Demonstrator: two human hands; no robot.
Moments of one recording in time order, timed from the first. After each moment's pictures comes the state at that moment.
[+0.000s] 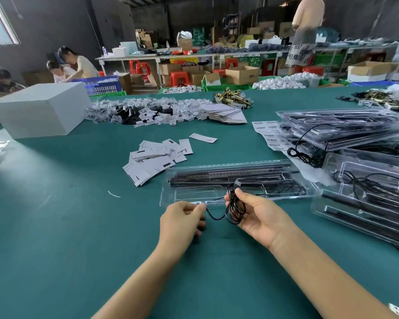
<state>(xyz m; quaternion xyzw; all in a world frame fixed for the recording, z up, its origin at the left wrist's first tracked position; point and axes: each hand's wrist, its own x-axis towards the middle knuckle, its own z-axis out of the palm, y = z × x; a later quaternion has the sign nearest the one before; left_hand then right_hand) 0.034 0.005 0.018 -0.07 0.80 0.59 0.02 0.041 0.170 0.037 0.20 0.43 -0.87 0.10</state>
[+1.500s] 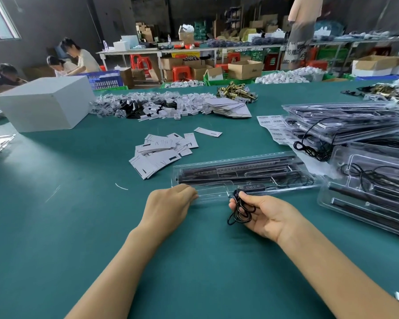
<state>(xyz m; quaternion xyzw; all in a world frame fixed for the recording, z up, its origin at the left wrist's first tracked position) 0.013 -0.046 0.024 0.28 0.92 0.12 -0.26 0.050 0.163 0.042 0.28 0.46 -0.83 0.14</state>
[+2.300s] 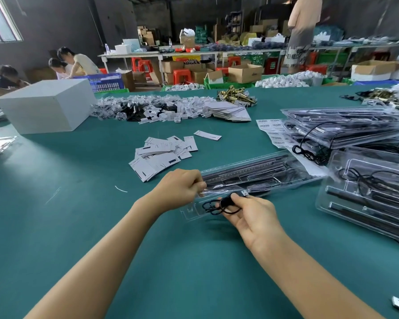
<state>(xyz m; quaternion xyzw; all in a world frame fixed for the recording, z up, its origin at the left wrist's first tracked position) -0.022 -0.025 0.063 0.26 0.95 0.19 -0.01 0.053 0.125 0.045 0.27 0.41 -0.87 -0.03</state>
